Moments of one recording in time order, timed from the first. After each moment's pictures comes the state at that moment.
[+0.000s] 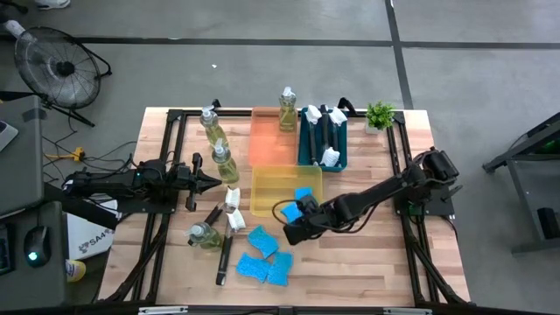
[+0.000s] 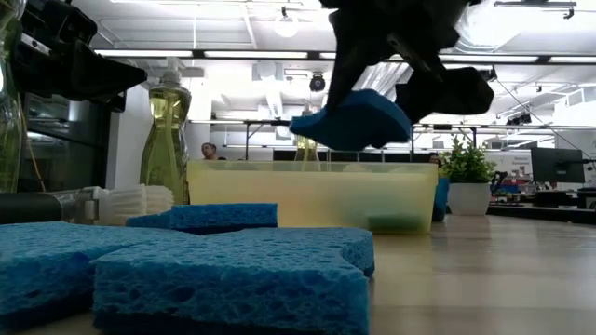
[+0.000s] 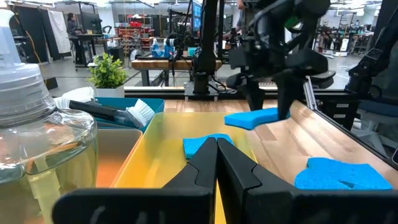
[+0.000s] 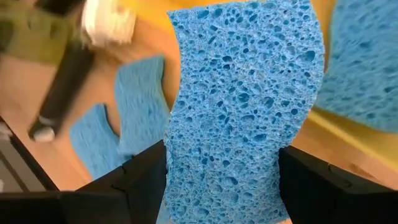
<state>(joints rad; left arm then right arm) 0.00 0.01 0.01 0.00 0.01 -0.01 0.36 1.78 1.27 -0.52 0.23 1.39</state>
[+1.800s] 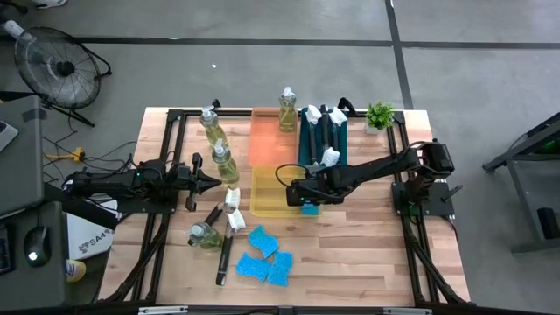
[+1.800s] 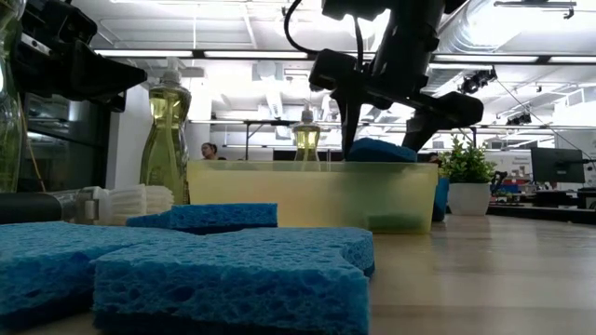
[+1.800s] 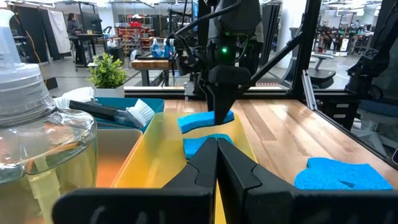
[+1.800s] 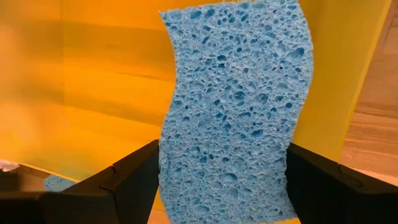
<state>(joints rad) 0.00 0.01 0.01 0.00 0.01 -0.01 0.11 1.77 1.27 -0.74 0.11 1.57</state>
